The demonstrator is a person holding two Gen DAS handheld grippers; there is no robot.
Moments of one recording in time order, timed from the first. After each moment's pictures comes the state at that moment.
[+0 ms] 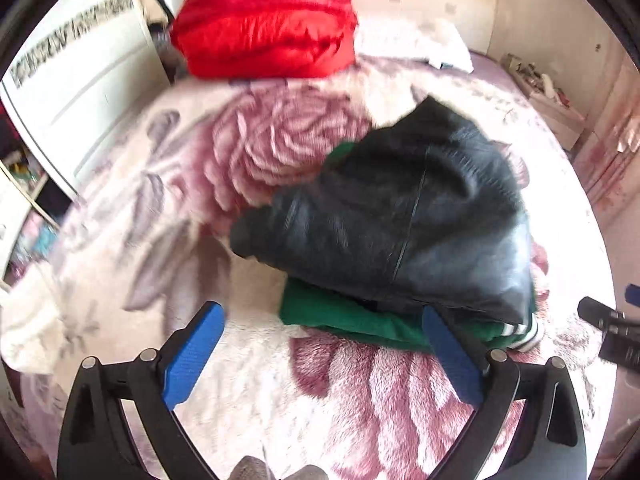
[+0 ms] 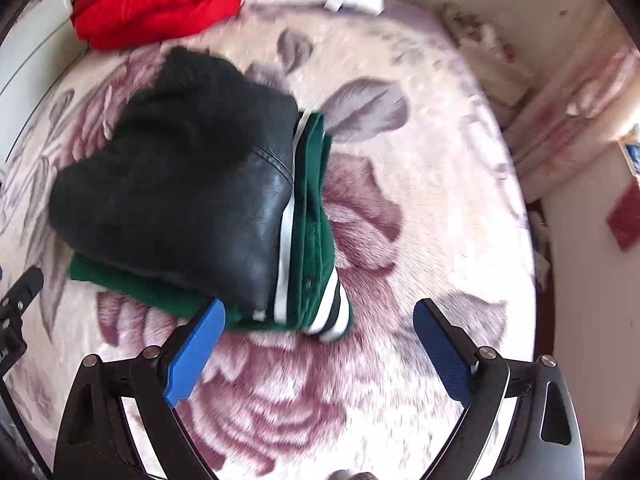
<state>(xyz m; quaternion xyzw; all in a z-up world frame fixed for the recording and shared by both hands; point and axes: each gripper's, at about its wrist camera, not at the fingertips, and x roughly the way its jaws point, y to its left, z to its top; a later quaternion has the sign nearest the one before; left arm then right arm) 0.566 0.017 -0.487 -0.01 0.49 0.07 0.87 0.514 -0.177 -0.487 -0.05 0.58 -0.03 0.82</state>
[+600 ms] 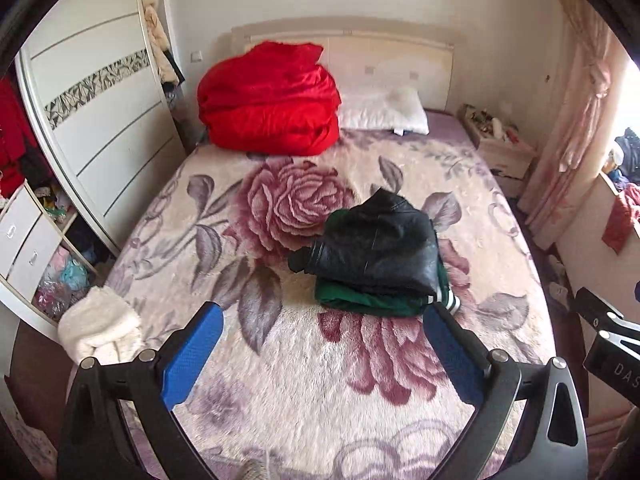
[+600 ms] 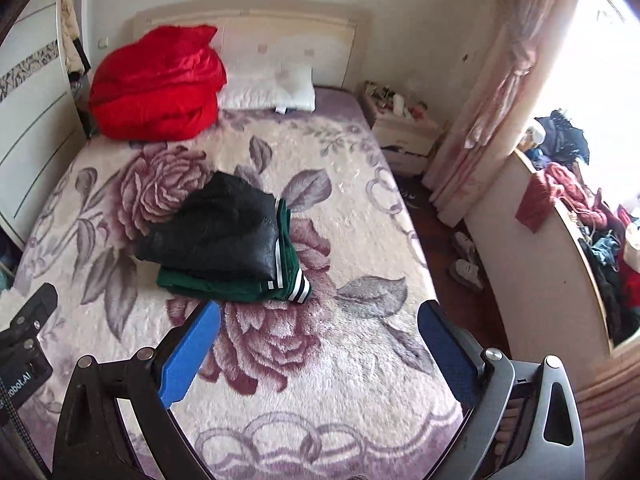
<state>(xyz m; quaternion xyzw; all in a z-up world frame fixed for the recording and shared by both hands) 0.393 0.040 -0.256 0.00 0.42 0.04 0.91 0.295 -0.186 -0.197 -0.04 0.45 -0.12 0.88</state>
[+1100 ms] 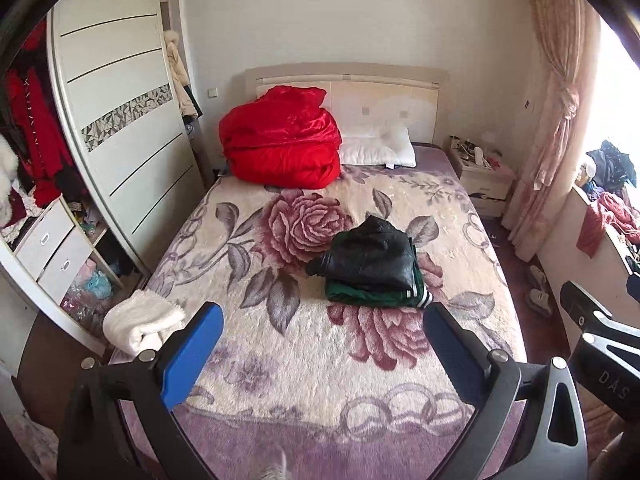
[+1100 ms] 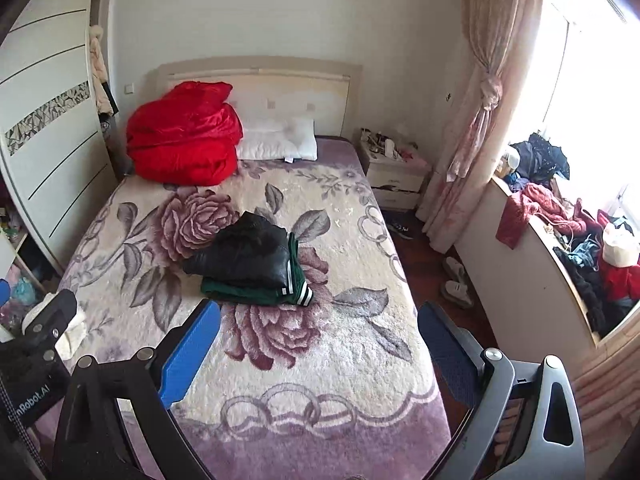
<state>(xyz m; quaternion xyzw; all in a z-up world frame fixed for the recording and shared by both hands) 0.238 0.039 -0.125 0.00 0.38 0.03 0.92 0.101 -0.174 -0.024 -0.03 0.38 -0.10 0.92</state>
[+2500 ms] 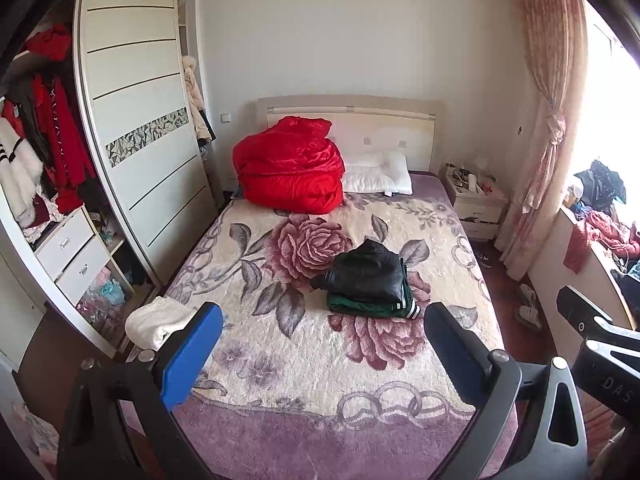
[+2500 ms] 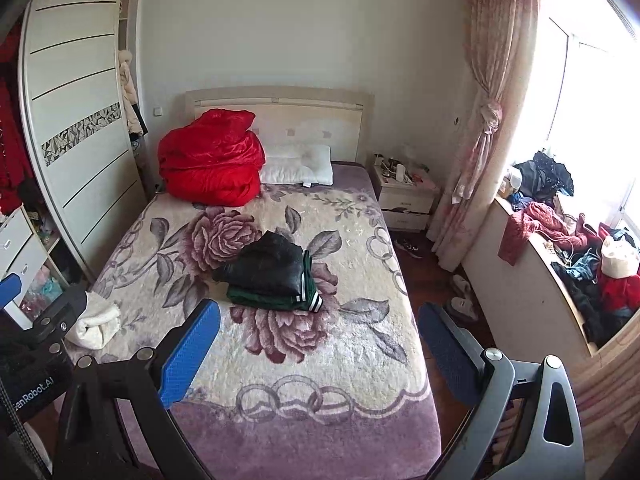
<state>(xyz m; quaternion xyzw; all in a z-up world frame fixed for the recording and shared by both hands) 0.151 0.037 -0.055 0.00 0.33 0.05 0.94 -0.009 -0.196 0.085 -0.02 0.35 -0.05 0.93</state>
